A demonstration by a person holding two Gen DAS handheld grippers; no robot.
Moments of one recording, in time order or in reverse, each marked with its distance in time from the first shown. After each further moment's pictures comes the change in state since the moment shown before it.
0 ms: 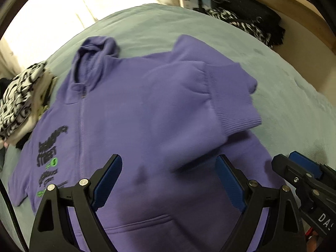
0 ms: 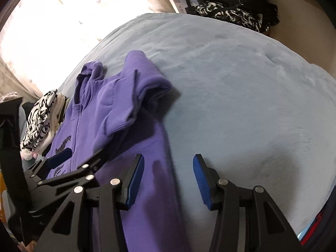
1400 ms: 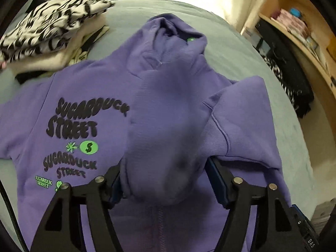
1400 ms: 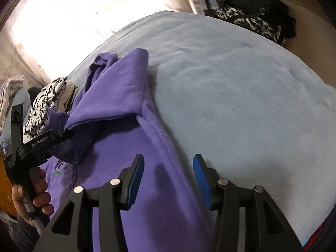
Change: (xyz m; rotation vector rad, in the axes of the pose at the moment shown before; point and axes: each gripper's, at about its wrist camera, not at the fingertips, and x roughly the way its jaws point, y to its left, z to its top) left arm 0.025 0.205 -0.018 -0.521 -0.025 -0.125; right arm 0.010 0.043 0.004 -0.129 0.009 0.024
